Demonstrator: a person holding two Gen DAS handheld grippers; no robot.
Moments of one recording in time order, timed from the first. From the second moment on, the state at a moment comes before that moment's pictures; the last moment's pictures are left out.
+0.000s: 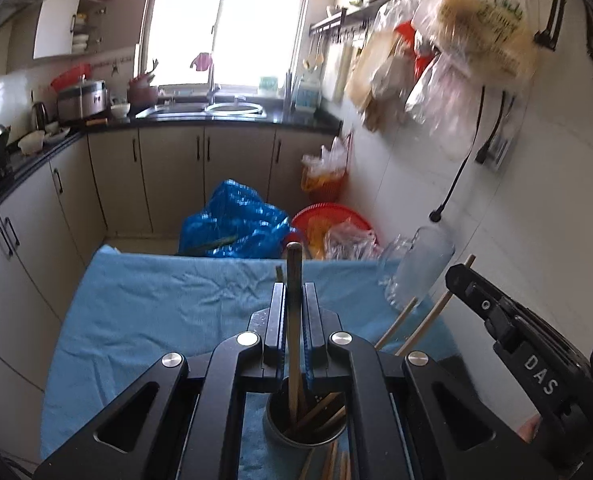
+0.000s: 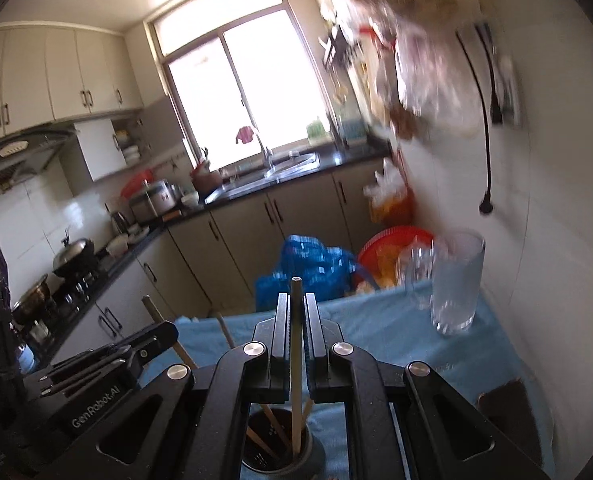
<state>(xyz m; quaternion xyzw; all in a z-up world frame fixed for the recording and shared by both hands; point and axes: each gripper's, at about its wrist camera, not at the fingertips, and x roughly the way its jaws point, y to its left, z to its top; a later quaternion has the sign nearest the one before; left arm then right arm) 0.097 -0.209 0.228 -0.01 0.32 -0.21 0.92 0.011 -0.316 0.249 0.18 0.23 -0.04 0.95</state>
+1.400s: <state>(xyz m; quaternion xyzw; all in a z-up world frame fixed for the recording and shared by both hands) -0.065 -0.157 0.038 0.14 0.45 -0.20 0.86 -0.147 -0.265 0.080 0.11 0.50 0.06 0.86</state>
